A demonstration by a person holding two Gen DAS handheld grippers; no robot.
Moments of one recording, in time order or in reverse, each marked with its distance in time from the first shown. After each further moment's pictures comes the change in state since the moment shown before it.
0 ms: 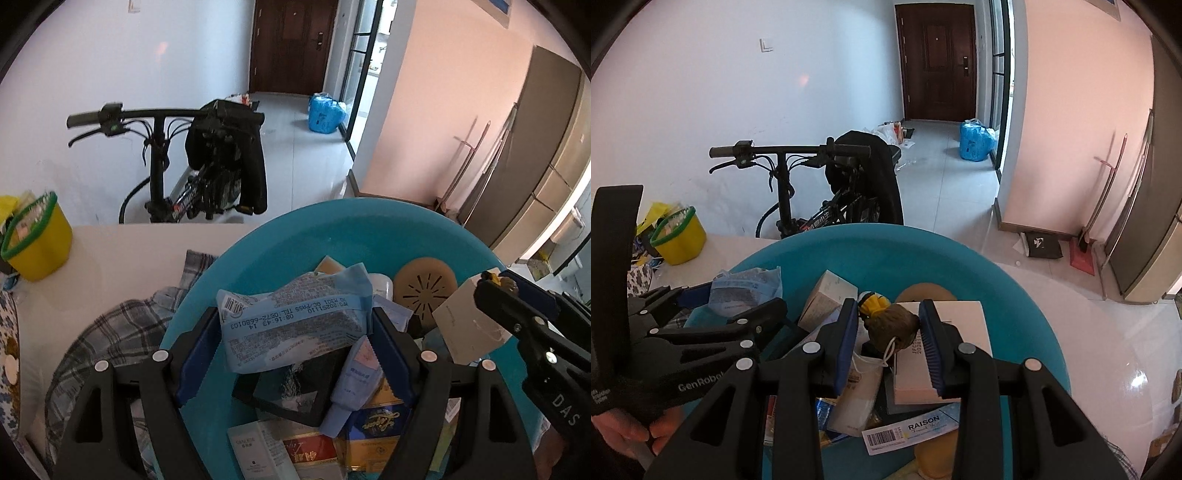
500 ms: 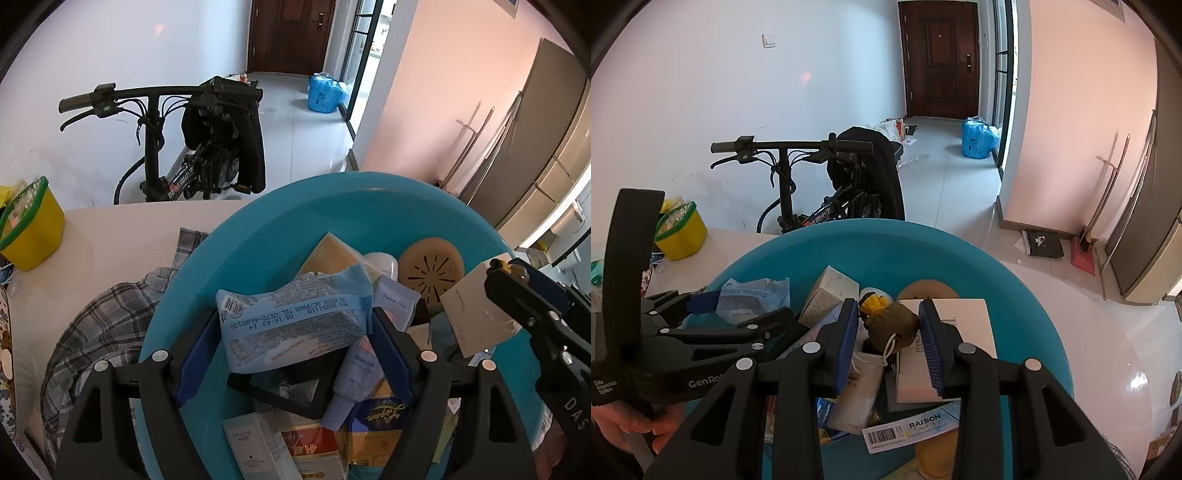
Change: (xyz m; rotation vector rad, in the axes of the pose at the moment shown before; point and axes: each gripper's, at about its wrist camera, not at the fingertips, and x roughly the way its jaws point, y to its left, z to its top) left arm 0.016 -0.002 -0.003 0.004 0.084 -0.001; right arm 0.003 0.003 0.000 -0.009 0.014 0.002
